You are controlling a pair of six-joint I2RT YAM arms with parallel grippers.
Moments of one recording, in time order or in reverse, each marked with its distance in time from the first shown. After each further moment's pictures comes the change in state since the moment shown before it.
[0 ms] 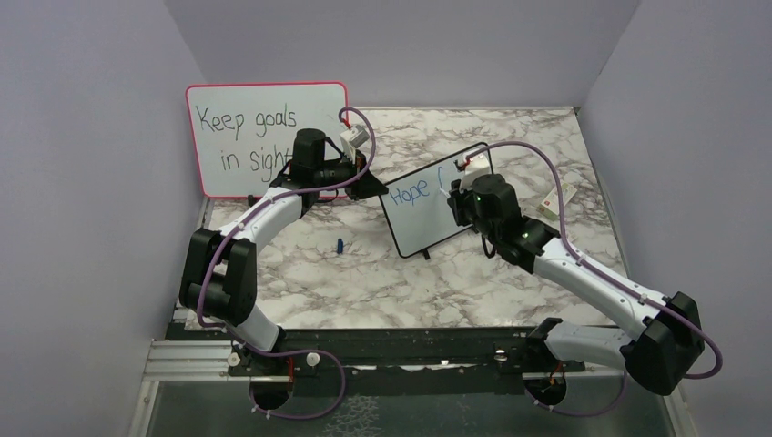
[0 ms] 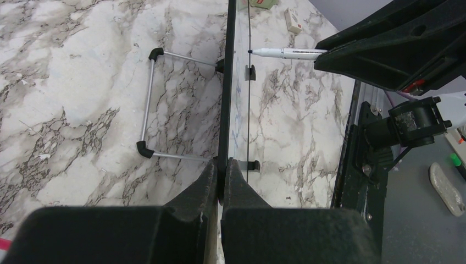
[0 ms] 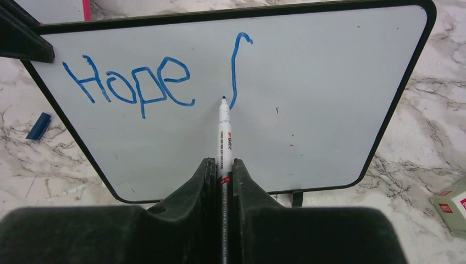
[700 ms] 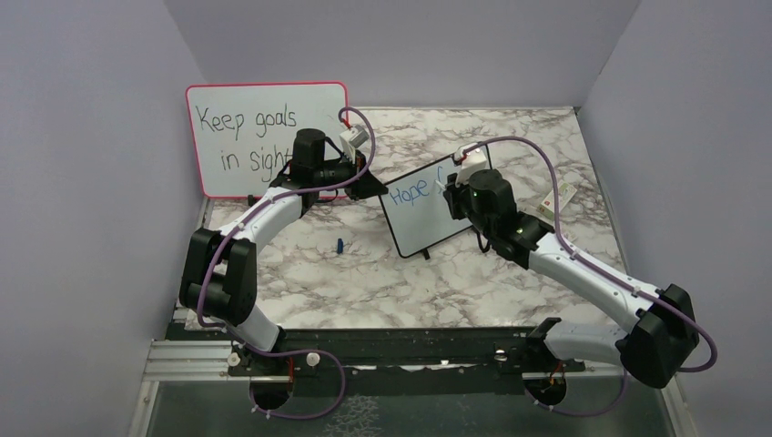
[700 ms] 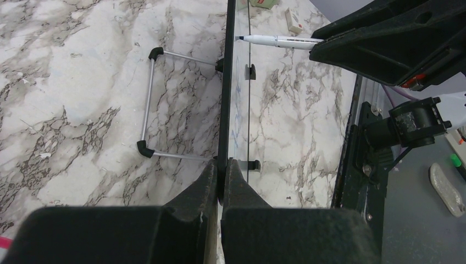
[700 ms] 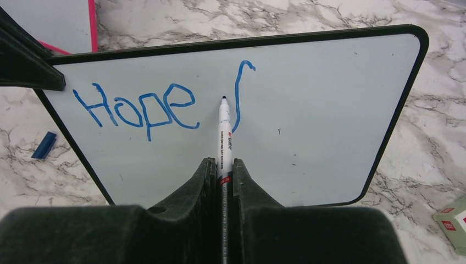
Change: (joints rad) left arm 0.000 0.000 0.000 -0.002 0.000 0.000; right arm 0.000 0.045 0.023 0.073 0.014 -0.008
